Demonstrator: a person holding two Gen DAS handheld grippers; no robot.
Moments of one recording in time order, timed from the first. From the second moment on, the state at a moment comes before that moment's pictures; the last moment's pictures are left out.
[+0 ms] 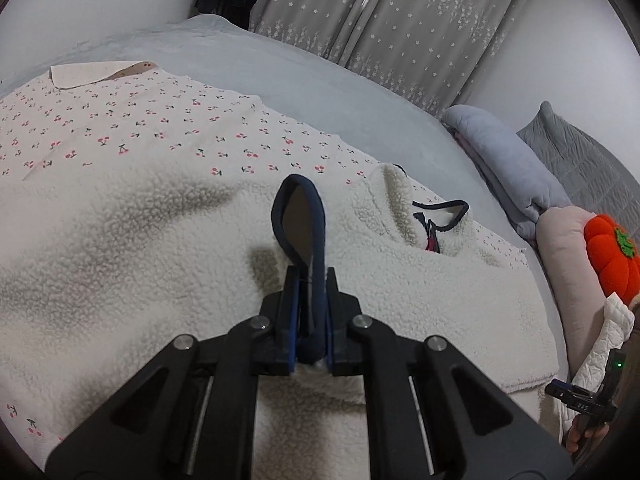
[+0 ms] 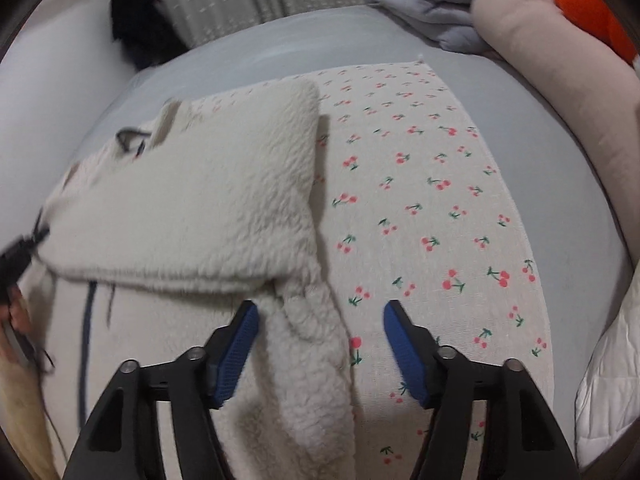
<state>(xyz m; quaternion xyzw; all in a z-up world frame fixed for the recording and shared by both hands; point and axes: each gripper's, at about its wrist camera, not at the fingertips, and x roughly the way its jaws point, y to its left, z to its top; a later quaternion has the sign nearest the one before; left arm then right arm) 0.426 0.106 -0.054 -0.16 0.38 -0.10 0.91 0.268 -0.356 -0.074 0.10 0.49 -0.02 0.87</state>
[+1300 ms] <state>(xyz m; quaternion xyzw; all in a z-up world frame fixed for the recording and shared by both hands) 0.419 0.061 -0.087 -0.04 0.41 -0.22 0.88 0.309 -0.327 -0.092 0.12 0.39 -0.05 0.91</state>
